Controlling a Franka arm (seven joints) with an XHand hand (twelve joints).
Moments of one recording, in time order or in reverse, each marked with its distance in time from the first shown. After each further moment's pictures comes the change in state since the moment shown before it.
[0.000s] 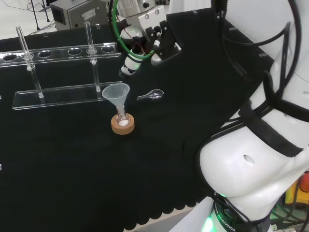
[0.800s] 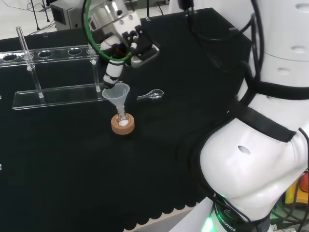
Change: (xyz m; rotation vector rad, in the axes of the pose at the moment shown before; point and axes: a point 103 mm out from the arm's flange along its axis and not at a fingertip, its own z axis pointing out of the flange) arm 0.044 0.045 0.004 0.165 -0.062 -0.112
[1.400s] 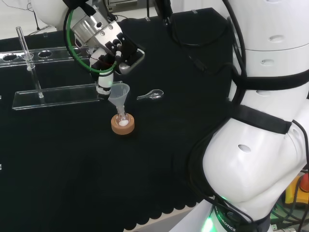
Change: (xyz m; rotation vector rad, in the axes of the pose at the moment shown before) arm 0.020 0.022 0.008 0.123 -0.145 -0.014
